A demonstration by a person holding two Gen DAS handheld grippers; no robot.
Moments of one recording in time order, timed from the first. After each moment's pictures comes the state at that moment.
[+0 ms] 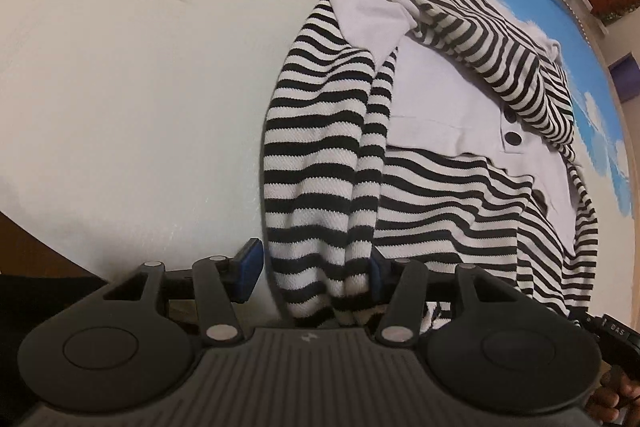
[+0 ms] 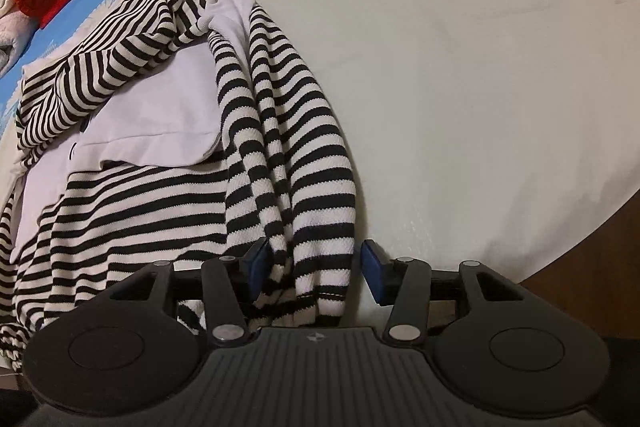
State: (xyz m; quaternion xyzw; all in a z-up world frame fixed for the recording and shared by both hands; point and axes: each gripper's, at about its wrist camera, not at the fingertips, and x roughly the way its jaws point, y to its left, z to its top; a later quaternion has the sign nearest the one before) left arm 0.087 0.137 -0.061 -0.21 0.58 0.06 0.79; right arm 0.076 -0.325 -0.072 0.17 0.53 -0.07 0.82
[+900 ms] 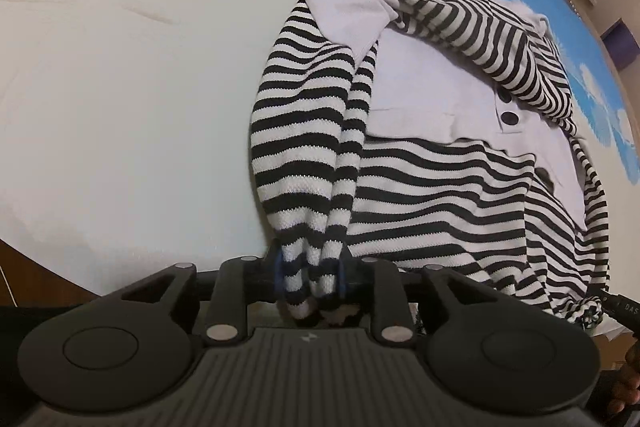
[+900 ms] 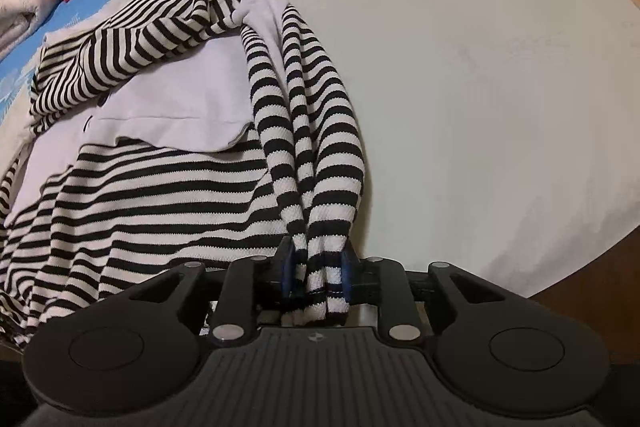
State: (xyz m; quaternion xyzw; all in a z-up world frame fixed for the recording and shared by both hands) left arm 0.091 0.127 -0.062 -0.16 0.58 0.03 0.80; right arm 0.076 -0.306 -0.065 0.12 0.52 -0.04 0.84
